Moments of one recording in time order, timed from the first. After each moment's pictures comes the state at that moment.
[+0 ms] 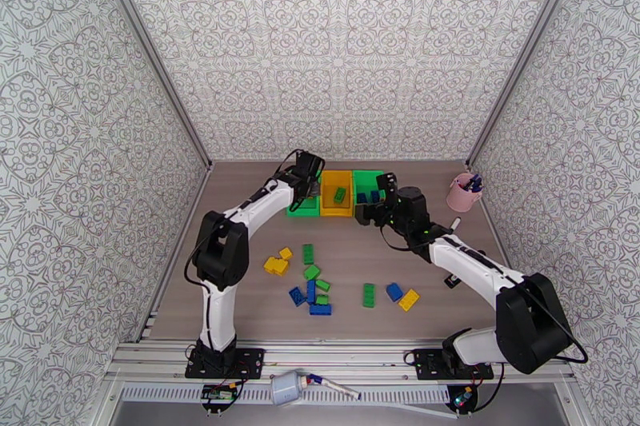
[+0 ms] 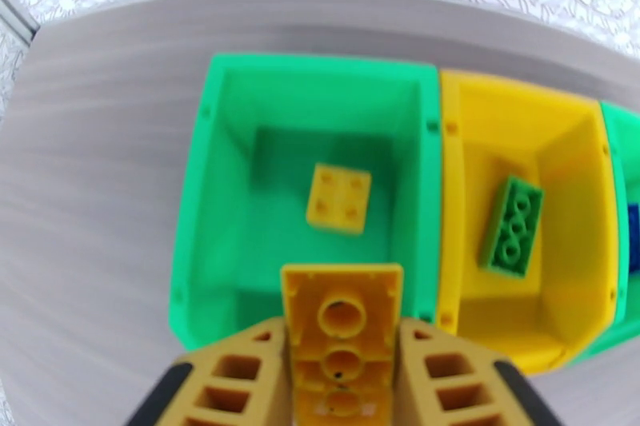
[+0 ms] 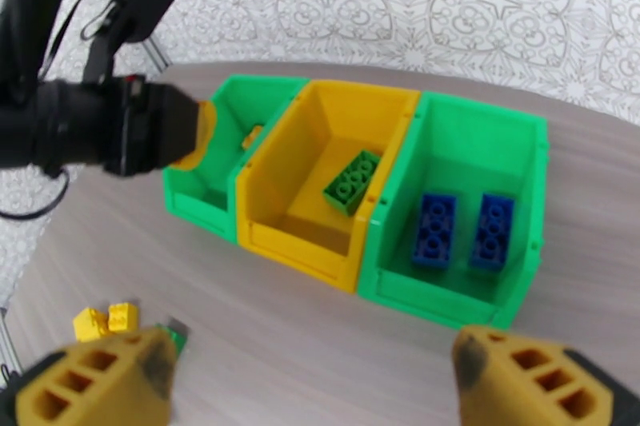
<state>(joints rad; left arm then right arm) -0.44 2.11 1.81 -0.57 -0.31 -0.43 0.43 1.42 0.89 0.10 -0.17 0.25</state>
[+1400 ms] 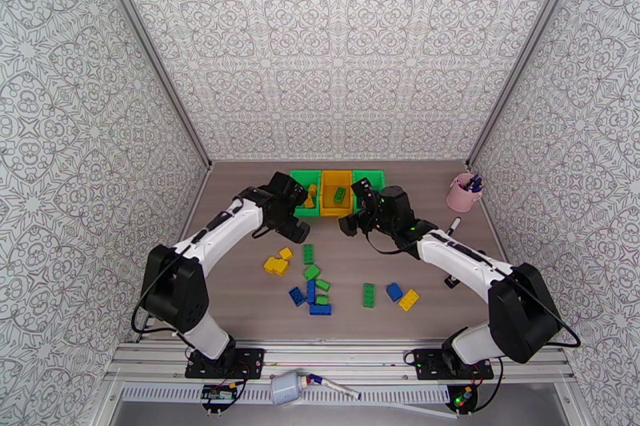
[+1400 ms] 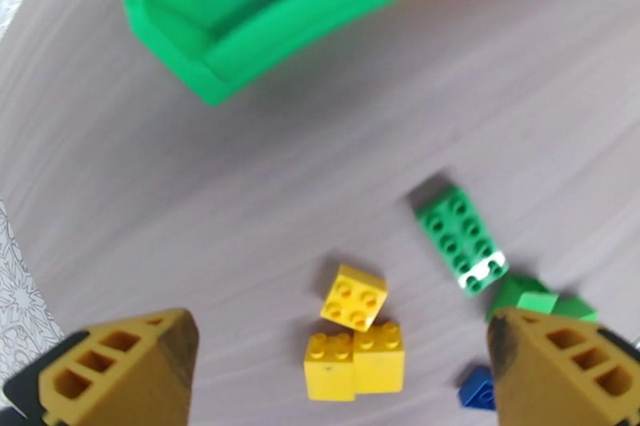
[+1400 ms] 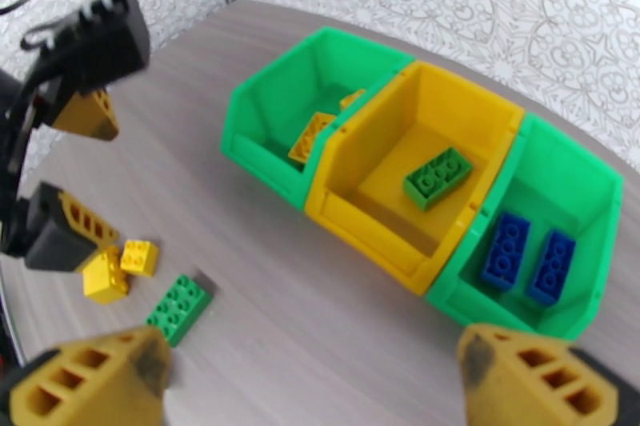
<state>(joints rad) -0.42 1.69 1.36 -0.93 -0.03 0.15 0.53 1.49 0.99 0.00 -0.24 0.04</state>
